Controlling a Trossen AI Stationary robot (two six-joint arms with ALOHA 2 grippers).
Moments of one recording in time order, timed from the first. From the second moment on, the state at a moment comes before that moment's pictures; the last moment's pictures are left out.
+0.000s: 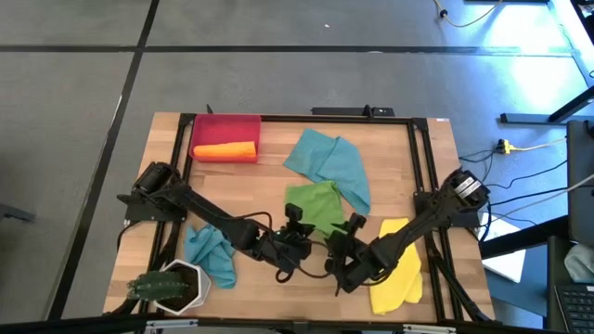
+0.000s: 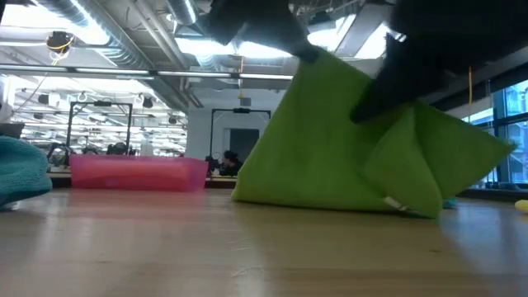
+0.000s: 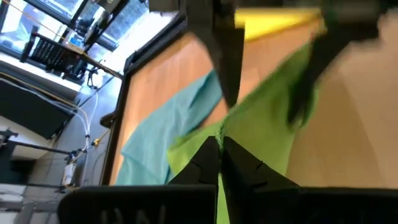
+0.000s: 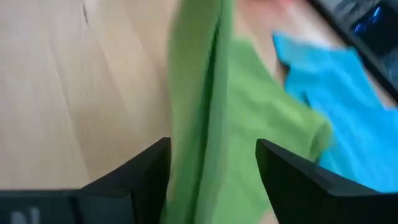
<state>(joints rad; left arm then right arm) -0.45 1.88 1.36 -0.23 -0.83 0.21 0.64 1.84 1.20 -0.69 0.86 0.88</state>
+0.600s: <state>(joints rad) -0.45 1.88 1.36 -0.29 -0.86 0.19 0.71 1.84 1.20 -0.90 0.60 1.04</state>
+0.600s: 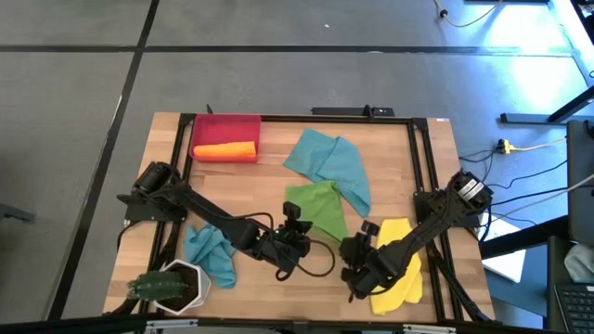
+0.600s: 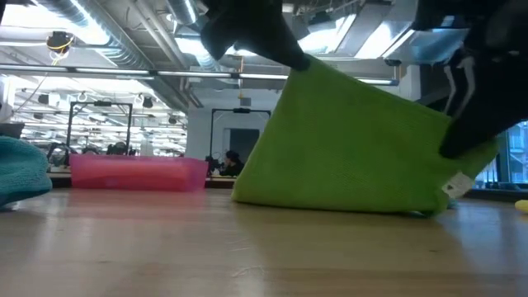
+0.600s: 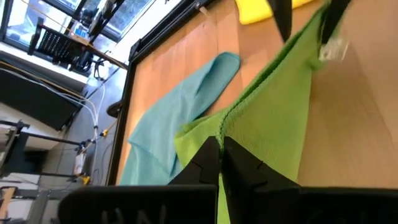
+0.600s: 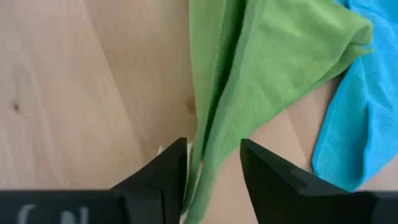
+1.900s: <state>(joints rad) -0.64 1.81 1.36 -0.59 -0.69 -0.23 0.80 1.84 1.20 -0.48 0.57 0.70</state>
